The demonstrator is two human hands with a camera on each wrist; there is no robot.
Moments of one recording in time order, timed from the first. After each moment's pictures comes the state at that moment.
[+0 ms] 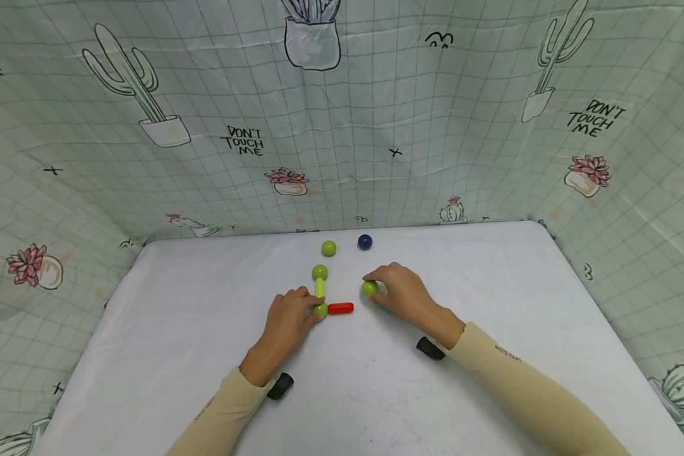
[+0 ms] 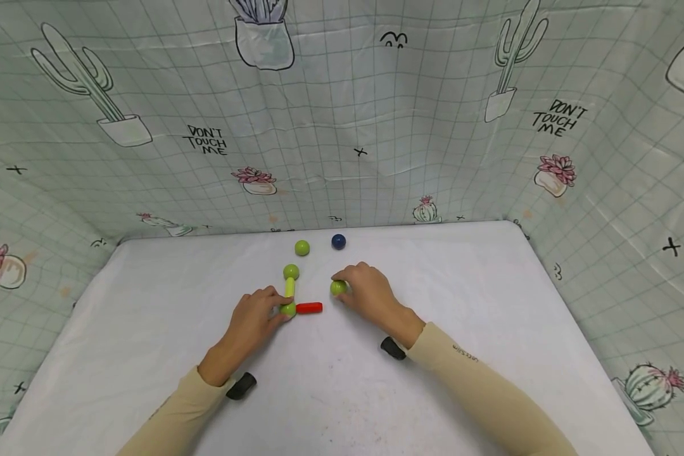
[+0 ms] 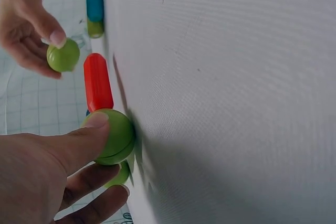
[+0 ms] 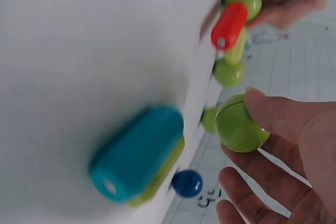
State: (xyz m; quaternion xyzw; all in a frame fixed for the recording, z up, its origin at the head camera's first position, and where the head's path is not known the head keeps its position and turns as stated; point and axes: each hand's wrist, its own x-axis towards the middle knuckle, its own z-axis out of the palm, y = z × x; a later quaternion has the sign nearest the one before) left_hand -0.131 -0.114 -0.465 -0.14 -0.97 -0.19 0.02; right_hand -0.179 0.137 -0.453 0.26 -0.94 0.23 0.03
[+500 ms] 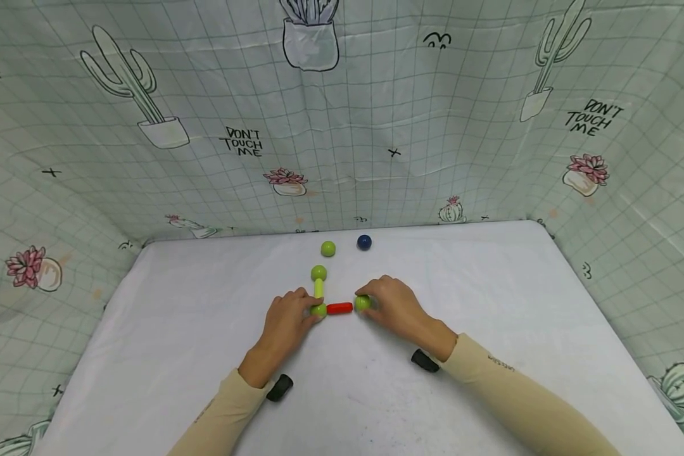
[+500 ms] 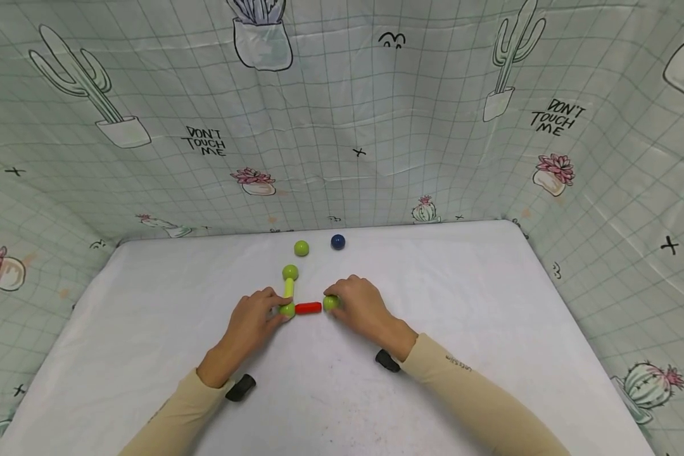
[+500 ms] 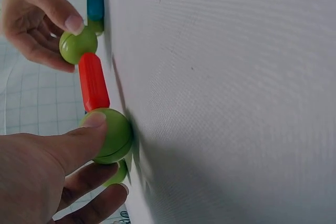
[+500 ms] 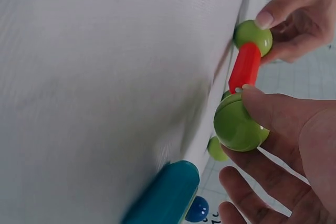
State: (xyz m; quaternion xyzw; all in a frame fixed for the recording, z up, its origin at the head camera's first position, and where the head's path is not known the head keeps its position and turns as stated) left_hand -0.131 -0.117 -0.468 -0.14 -0.97 -0.21 0.02; right_hand -0.161 0.124 -0.467 0.28 -0.93 0.24 0.03
